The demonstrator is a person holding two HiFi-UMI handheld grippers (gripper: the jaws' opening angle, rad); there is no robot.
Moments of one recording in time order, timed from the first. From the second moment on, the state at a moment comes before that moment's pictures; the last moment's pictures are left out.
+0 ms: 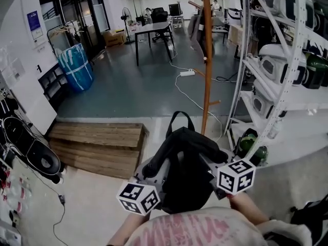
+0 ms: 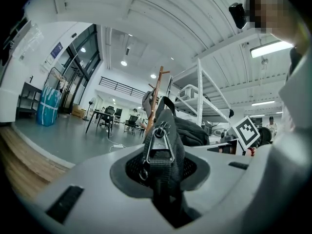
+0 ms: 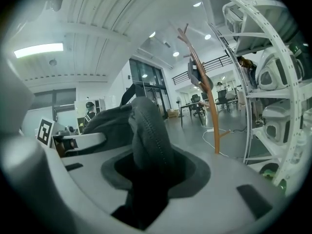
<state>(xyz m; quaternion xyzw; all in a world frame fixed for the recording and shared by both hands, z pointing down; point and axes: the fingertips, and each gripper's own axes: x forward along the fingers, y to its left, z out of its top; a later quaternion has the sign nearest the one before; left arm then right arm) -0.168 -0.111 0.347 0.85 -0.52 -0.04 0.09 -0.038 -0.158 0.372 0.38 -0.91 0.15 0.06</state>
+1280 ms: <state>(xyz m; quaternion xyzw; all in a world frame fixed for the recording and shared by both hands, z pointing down) 0.001 0.064 0.384 0.88 -0.46 -0.01 0.12 0.133 0.040 0.411 0.43 -0.88 0.18 0.09</state>
